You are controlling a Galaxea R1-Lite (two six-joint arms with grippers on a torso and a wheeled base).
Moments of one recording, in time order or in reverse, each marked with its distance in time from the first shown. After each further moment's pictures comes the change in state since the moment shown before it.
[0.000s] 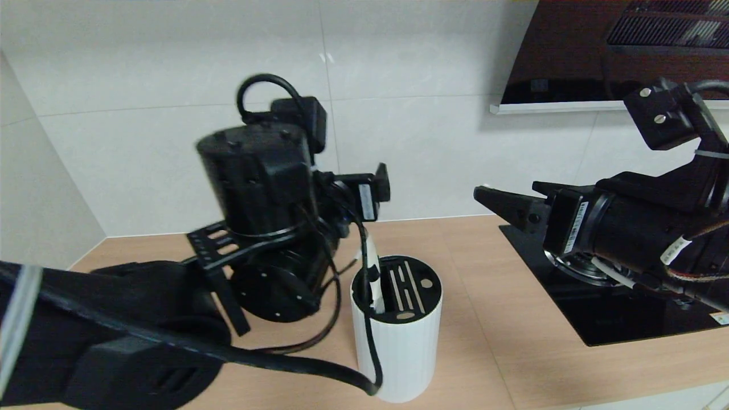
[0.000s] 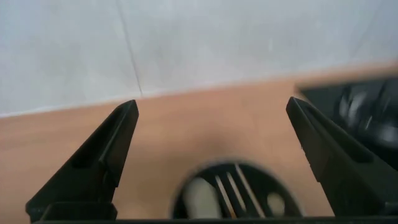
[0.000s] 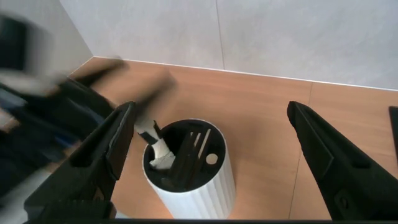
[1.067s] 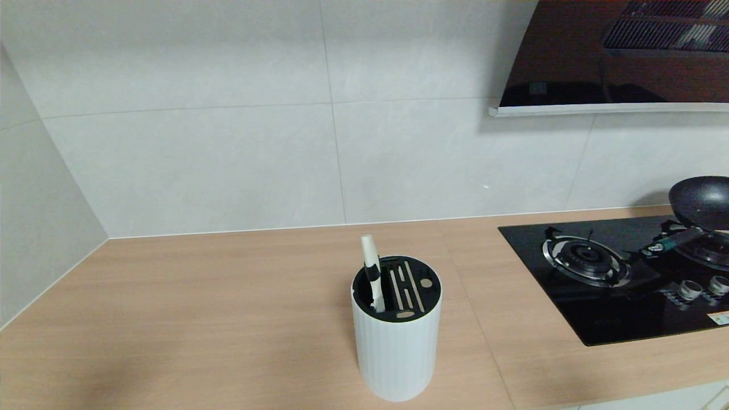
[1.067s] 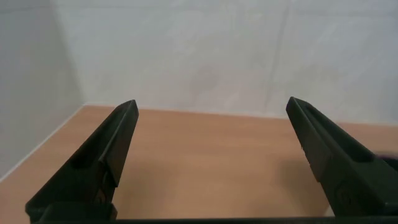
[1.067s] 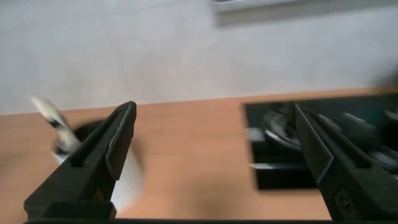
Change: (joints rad) left arm 0.541 -1.320 0.607 0.647 -0.255 0.130; right arm -0.462 -1.117 0.448 0.491 -0.006 -0.114
